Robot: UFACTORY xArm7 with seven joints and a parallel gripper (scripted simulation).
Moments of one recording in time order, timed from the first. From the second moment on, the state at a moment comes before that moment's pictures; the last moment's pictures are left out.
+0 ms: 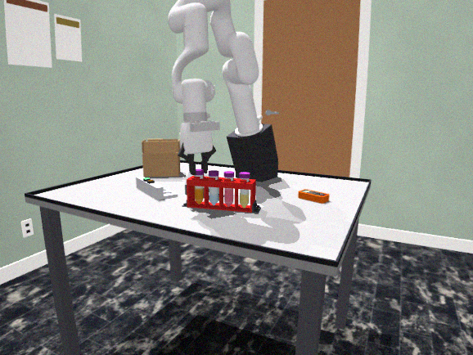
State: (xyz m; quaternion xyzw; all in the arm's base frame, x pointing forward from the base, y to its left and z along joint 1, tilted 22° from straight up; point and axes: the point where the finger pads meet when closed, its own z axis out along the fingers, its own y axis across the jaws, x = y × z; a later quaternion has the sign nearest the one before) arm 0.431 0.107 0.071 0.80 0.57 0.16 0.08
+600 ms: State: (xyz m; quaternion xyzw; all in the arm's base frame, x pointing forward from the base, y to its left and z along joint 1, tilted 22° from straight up) arm 0.431 0.107 0.071 0.76 0.62 0.15 0.12
